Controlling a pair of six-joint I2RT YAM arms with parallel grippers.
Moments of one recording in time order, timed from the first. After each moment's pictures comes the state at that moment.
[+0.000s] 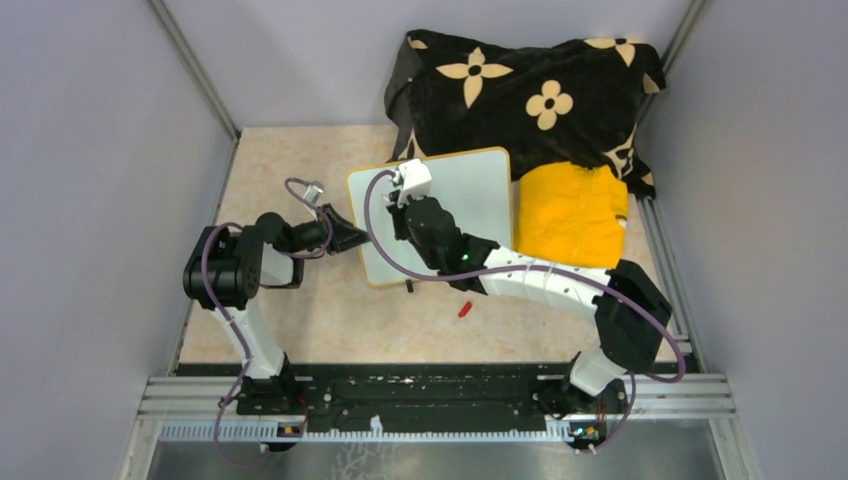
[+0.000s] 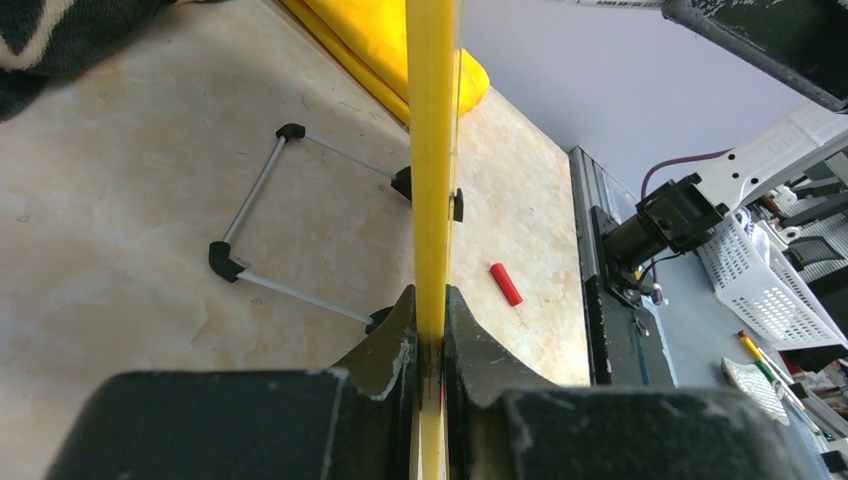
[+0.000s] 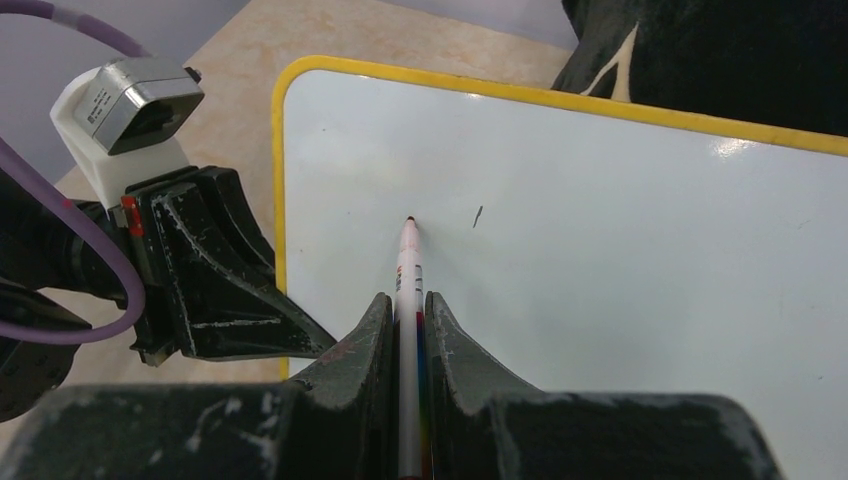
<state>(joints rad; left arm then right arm) -0.02 1.90 0.57 1.55 1.25 -0.81 1.02 1.56 1.15 0.21 0.52 0.16</state>
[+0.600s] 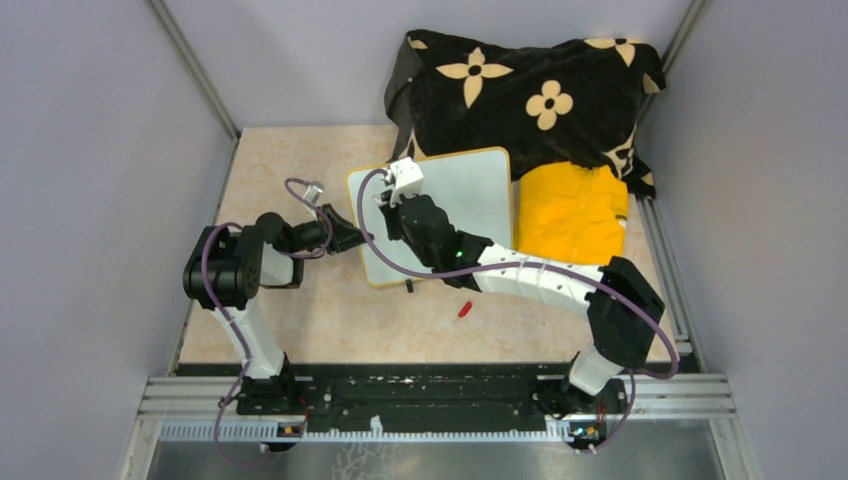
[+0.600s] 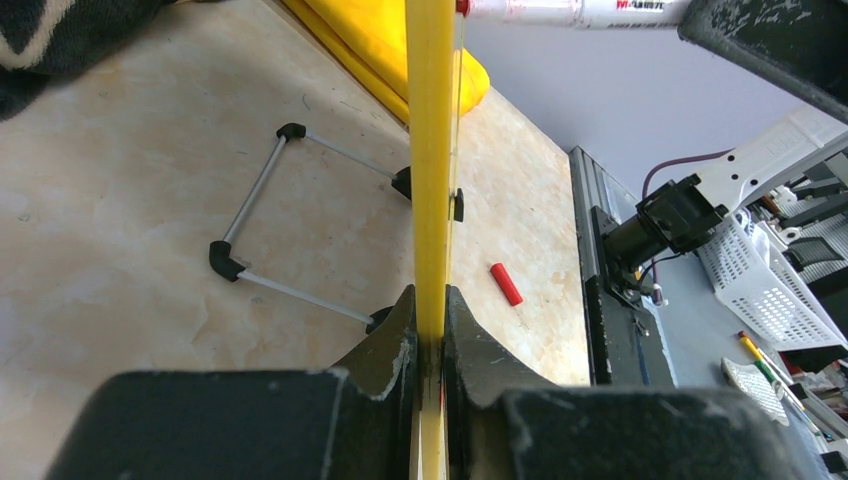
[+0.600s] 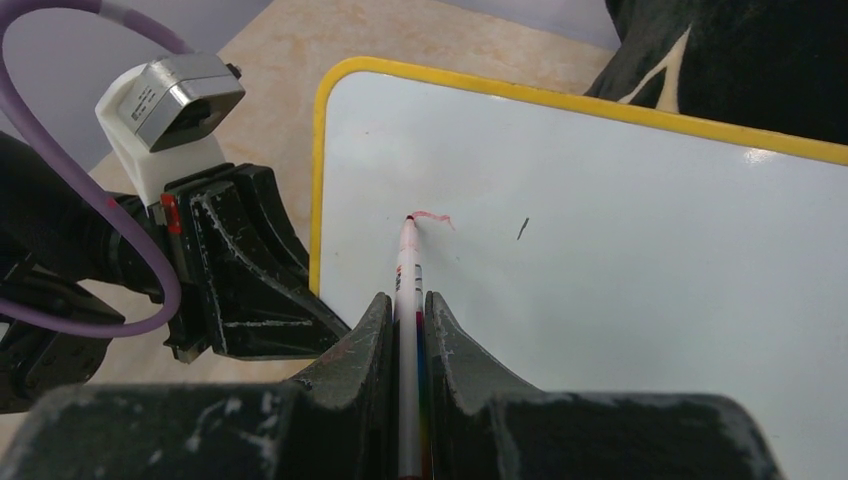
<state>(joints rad) -0.02 1.90 0.57 1.54 1.25 -0.81 1.02 1.60 1.19 0.21 0.47 0.17</state>
